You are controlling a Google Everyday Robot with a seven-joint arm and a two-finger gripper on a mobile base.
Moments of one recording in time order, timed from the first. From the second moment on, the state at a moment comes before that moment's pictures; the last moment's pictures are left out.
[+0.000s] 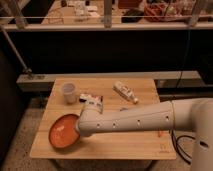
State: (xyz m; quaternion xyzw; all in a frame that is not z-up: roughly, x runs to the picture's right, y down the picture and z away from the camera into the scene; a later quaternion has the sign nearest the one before) arm -0.118 0.223 0.742 -0.13 -0.27 -0.50 0.81
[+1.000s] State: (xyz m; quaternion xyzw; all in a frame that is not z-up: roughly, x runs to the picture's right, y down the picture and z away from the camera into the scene) arm -0.105 0.197 0.710 -0.11 -0.28 -0.52 0.80
